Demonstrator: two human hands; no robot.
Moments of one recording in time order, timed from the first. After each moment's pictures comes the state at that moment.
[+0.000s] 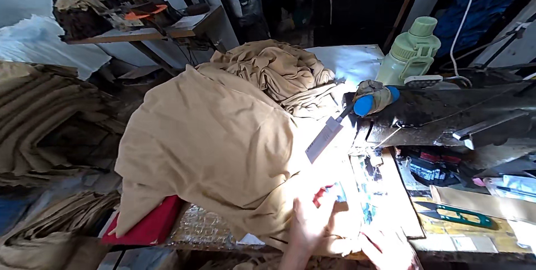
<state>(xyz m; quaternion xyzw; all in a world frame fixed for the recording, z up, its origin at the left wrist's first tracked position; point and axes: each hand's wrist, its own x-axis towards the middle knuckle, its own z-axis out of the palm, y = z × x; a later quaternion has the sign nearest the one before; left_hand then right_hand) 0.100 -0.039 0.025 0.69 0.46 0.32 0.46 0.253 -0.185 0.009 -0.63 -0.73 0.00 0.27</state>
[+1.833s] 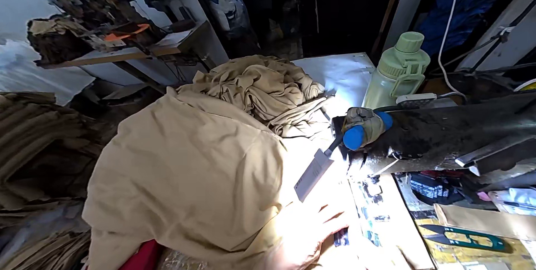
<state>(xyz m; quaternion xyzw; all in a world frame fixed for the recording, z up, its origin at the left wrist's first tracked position) 0.091 0.019 -0.004 0.94 0.06 0.19 0.26 0.252 -0.168 0.033 -0.62 -0.72 0.16 0.28</state>
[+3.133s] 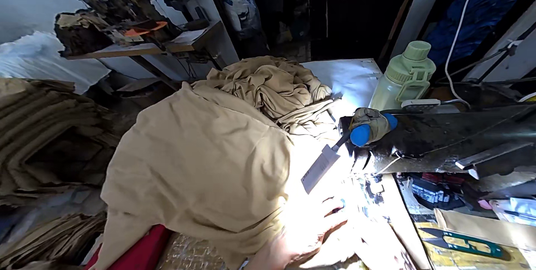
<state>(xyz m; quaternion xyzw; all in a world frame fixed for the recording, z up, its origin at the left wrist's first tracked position) 0.093 0.022 -0.006 0.95 0.07 0.20 0.22 0.266 -0.140 0.016 -0.64 -0.69 0.16 0.30</state>
